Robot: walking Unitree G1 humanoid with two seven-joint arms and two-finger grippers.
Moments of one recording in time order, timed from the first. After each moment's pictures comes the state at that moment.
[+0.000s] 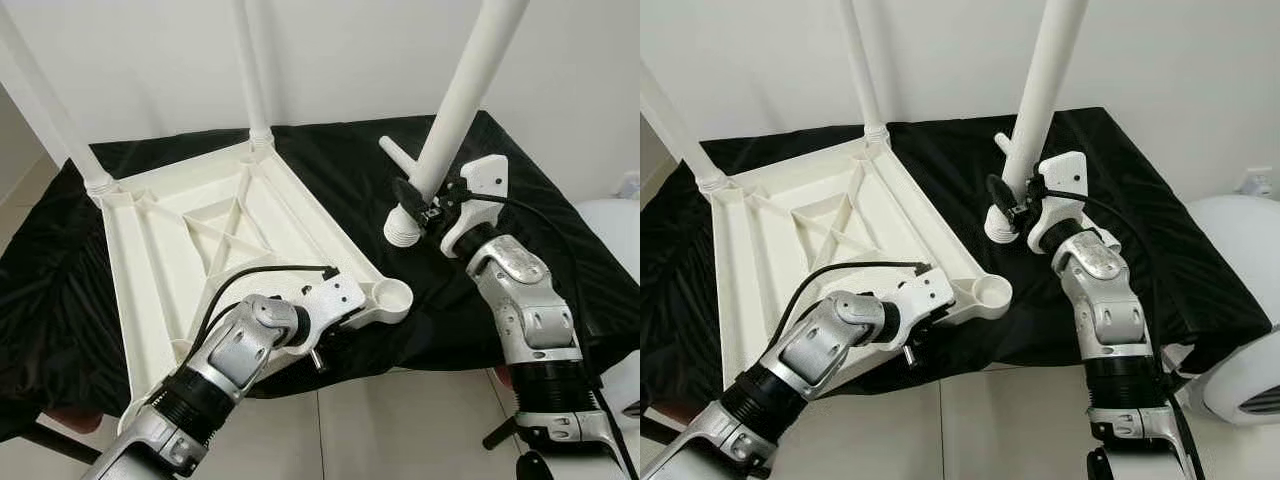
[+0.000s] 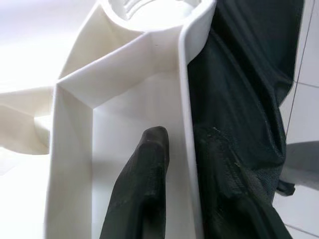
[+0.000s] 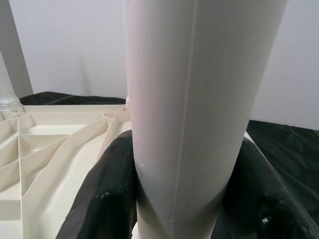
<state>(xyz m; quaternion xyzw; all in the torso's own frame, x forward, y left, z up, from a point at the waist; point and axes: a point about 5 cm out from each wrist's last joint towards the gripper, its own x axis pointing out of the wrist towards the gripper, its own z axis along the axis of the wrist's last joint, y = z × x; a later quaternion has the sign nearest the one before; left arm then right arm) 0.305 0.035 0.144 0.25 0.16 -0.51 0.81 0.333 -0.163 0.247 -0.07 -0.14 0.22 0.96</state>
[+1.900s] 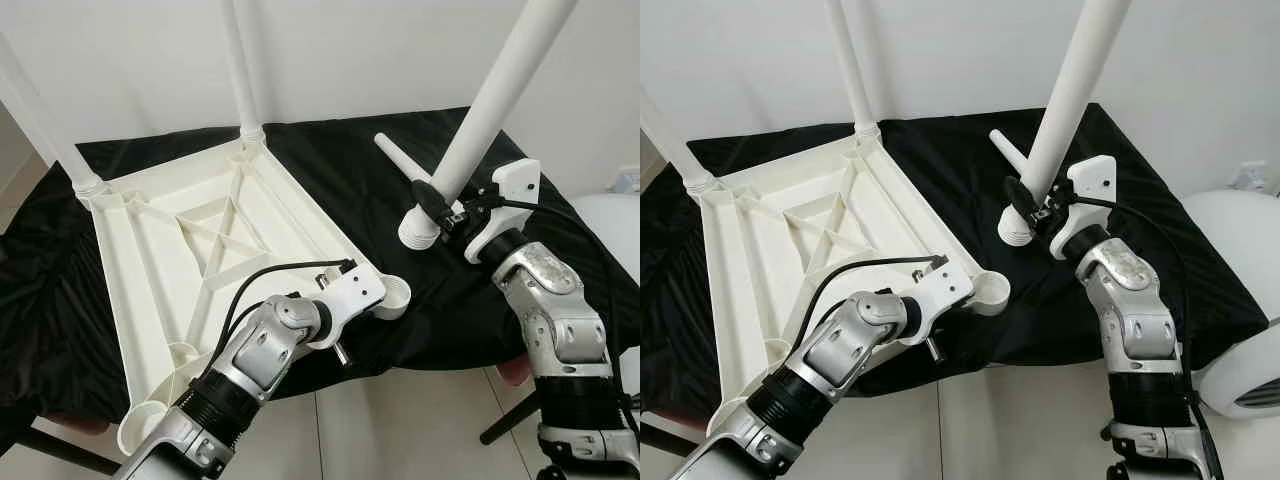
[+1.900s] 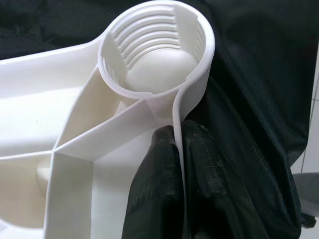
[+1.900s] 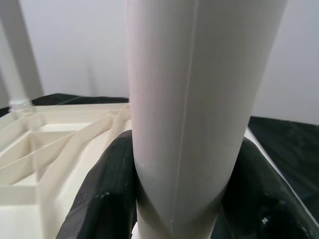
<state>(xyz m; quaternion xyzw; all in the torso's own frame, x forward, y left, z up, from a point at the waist) 0.306 0.016 0.150 0.25 0.13 -0.48 0.83 0.314 -0.175 0.246 -0.05 -0.14 0.26 0.95</state>
